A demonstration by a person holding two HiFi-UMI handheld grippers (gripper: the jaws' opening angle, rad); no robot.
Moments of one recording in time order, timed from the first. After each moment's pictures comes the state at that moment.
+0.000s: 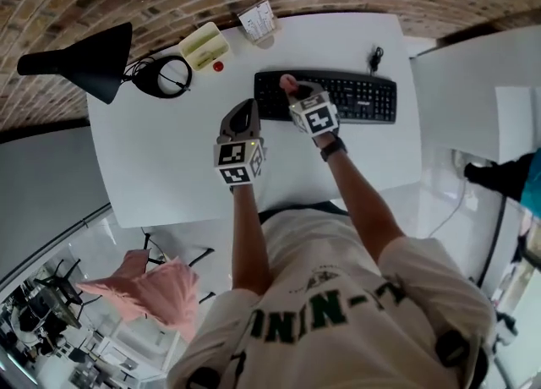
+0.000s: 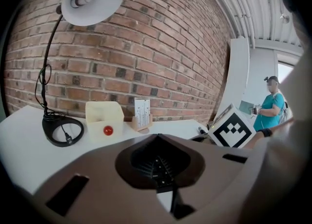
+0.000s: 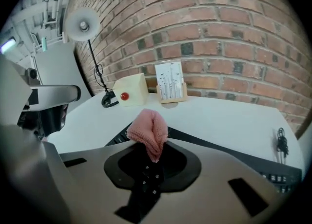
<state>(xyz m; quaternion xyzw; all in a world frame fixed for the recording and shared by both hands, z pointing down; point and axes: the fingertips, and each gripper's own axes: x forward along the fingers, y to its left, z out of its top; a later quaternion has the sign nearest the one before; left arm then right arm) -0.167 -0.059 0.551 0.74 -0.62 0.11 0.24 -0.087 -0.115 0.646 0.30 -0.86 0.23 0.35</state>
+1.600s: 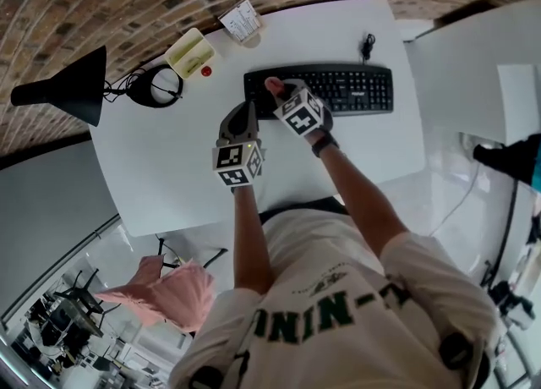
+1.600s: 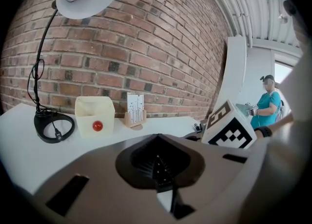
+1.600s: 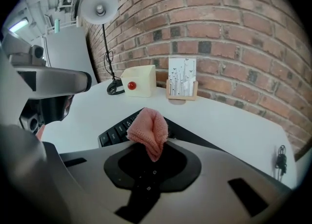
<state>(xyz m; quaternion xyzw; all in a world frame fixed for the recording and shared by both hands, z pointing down) -0.150 -0.068 0.567 0.75 -0.60 0.11 0.24 -0.098 -0.111 0.665 0.26 -0.87 0.15 0.40</state>
